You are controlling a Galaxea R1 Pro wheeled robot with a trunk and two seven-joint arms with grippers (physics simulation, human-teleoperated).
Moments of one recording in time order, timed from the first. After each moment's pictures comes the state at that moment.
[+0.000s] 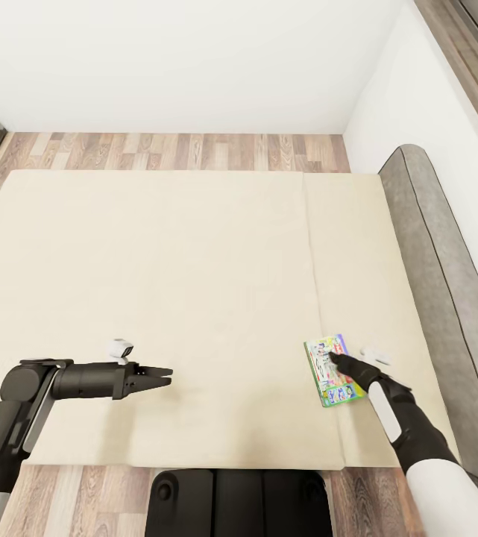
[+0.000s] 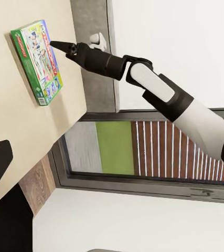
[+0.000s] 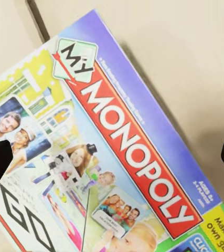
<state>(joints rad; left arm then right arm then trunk) -0.52 0.28 0.07 -1.43 0.10 1.02 -1.52 -0.63 -0.10 -0.14 -0.90 -0.35 0.36 -0.01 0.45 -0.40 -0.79</state>
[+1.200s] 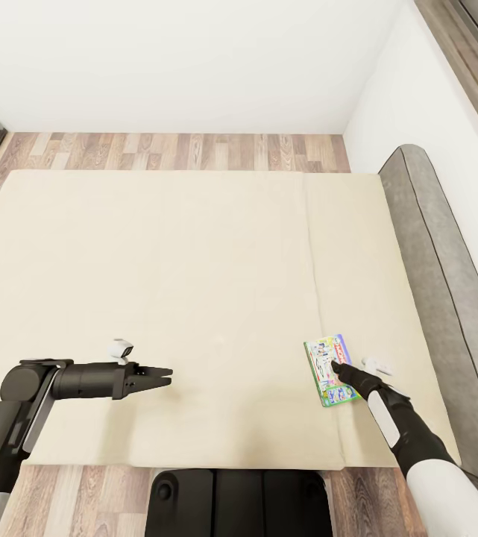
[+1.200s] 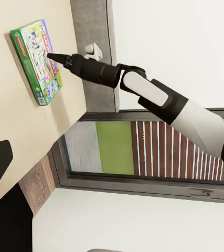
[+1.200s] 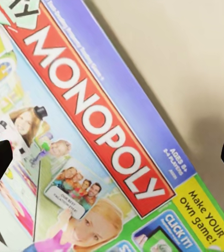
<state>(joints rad) -0.52 0.28 0.07 -1.43 0.10 1.02 -1.52 -0.64 -0.11 -0.13 -0.77 -0.34 0.29 0.00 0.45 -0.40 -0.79</state>
